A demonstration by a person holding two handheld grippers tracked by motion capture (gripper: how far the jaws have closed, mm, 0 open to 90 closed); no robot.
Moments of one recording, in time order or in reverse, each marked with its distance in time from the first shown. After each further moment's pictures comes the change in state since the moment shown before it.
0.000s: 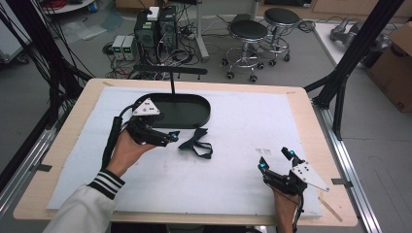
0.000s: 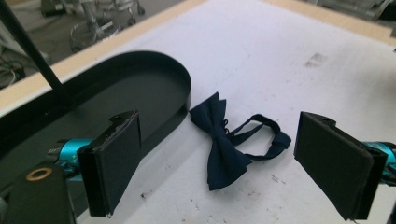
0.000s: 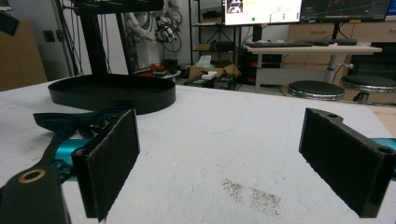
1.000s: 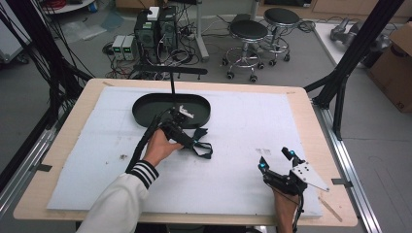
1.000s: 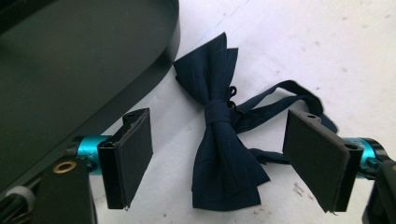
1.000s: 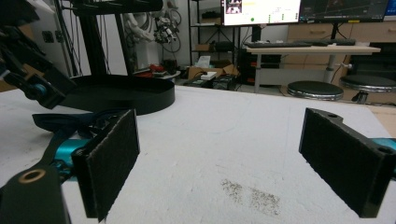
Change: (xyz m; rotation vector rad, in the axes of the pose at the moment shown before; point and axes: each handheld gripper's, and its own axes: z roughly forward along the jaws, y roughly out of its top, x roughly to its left) left arm -0.013 0.001 0.098 0.351 0.043 -0.063; right arm 0.000 0.000 0.000 0.001 -0.004 0.003
